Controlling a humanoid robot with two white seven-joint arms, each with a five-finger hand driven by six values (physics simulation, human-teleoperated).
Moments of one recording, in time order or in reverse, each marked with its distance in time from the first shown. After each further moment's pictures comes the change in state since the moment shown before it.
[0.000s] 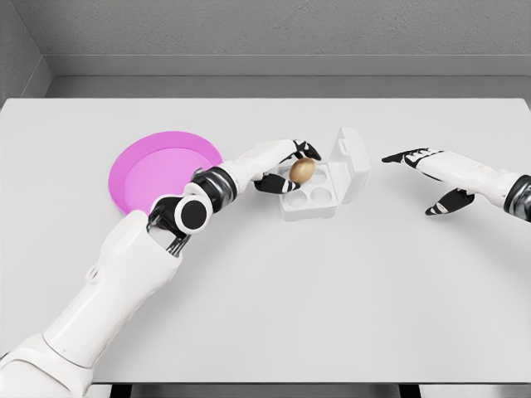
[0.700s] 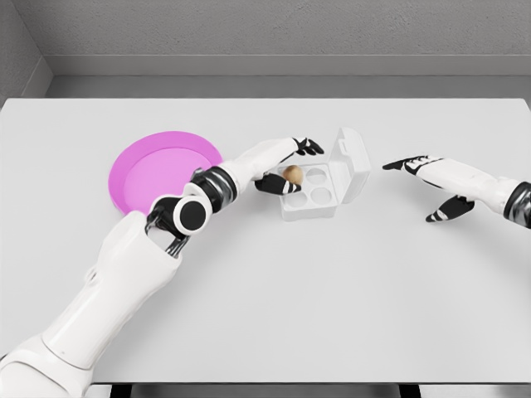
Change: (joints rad) left arm 0.009 0.007 0.004 -0.036 0.004 0.000 0.000; right arm 0.025 -0.004 -0.002 -0.003 -0.001 0.000 0.000
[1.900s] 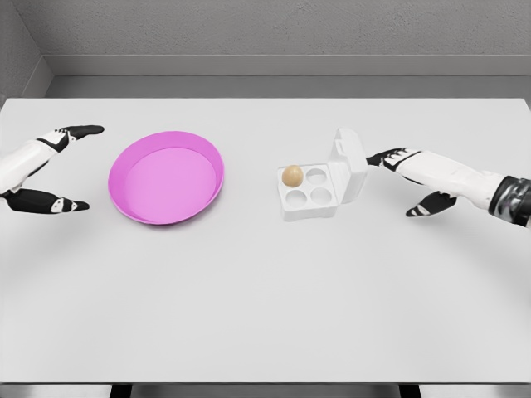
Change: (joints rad) left arm 0.413 0.676 0.529 -0.038 0.465 -0.771 -0.001; right arm -0.012 0.017 0.008 -0.095 -0.003 -0.033 -0.001
